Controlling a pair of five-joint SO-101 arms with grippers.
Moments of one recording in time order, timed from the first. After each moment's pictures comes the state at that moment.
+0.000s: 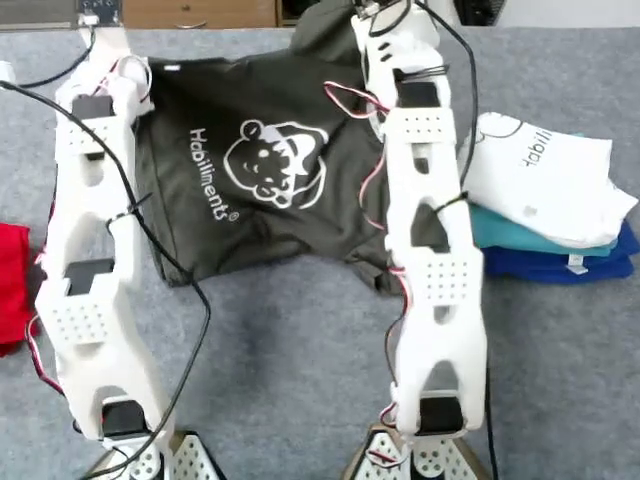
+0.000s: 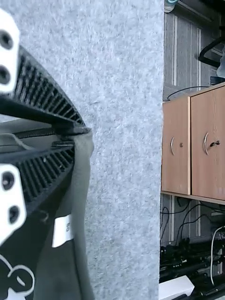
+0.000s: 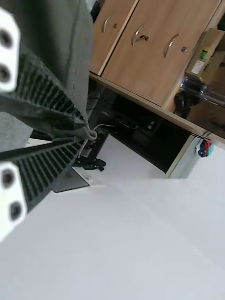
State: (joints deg) left arm -12.2 30.3 -28.9 37.1 -14.6; right arm -6.9 55.1 -58.8 18.4 21.8
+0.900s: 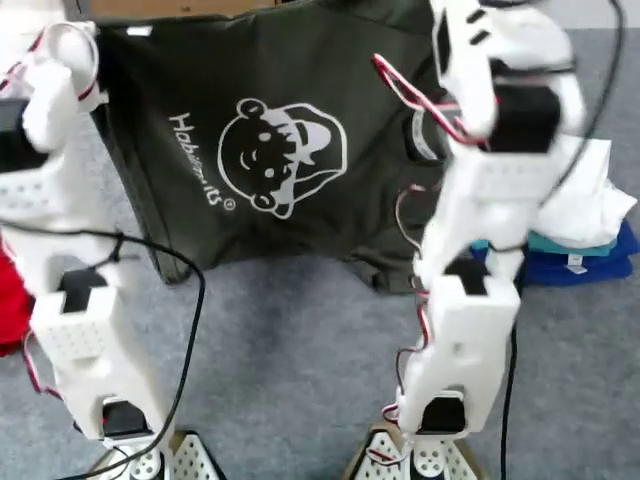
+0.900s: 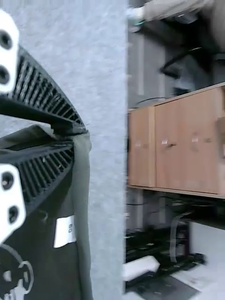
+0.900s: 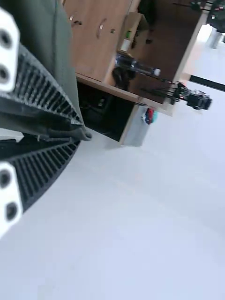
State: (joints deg) left arm -11.8 21.4 -91.5 100.2 -14.6; right arm -3.3 28.1 -93.0 68.2 13.6
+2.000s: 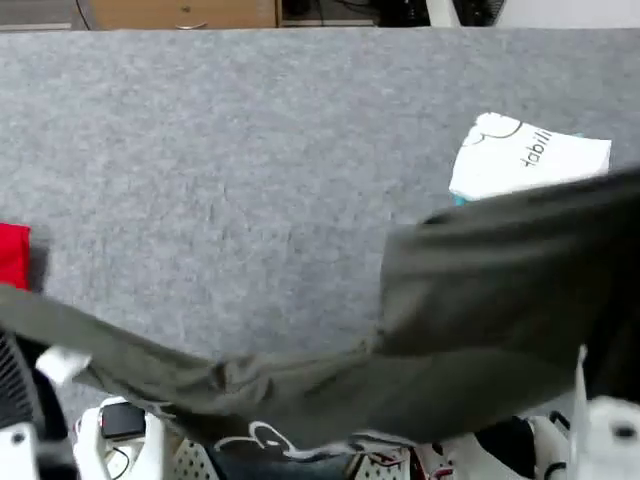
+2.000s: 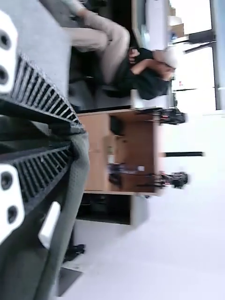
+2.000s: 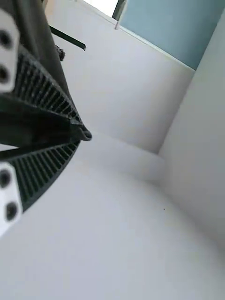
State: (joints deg) left arm -12.9 -64.7 -29.7 100.2 -12.4; right arm -3.3 -22.0 -92.1 83.7 13.6
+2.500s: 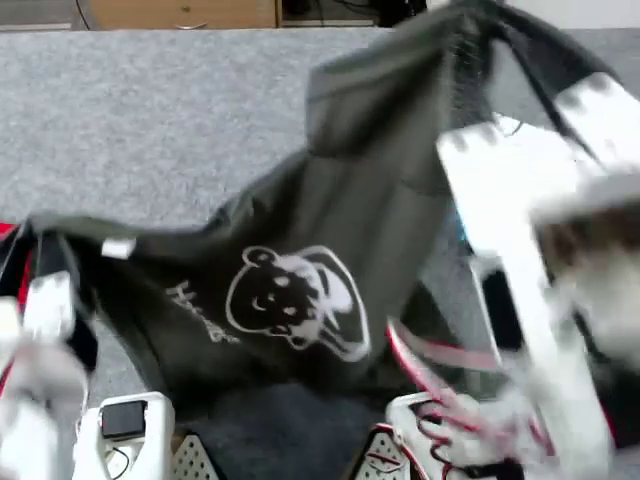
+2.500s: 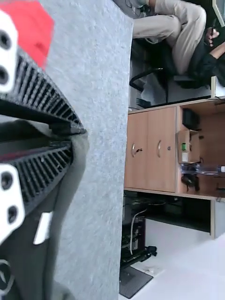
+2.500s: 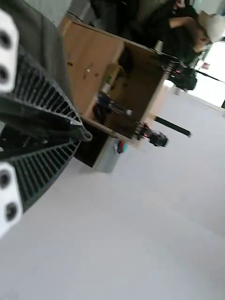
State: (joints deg) left arm -13.0 -64.7 2.5 86.0 -12.4; right arm -14.0 -20.2 -54.9 79.9 17.1
